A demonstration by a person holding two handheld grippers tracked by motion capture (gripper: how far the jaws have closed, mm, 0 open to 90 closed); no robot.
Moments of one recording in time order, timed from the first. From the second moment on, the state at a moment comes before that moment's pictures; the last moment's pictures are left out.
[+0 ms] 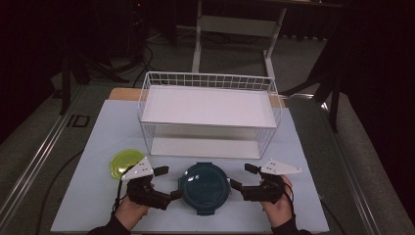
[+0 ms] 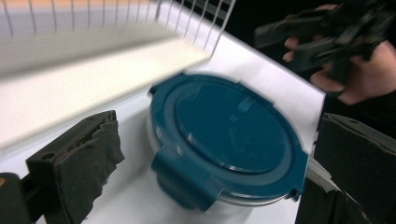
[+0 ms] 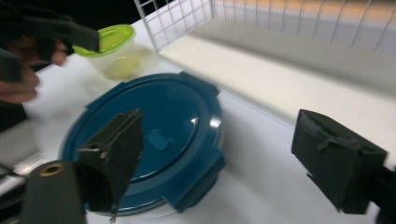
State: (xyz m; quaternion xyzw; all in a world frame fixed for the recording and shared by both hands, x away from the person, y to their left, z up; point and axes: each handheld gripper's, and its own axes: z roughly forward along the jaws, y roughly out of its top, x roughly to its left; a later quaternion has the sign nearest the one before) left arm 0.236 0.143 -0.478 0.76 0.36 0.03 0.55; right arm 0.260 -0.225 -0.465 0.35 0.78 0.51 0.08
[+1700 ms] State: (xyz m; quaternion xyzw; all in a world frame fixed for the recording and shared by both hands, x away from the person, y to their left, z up) left arm 0.244 0.127 -0.504 0.71 0.49 -0.15 0.48; right arm 0.264 -0.208 -0.494 0.52 0.71 0.44 -0.17
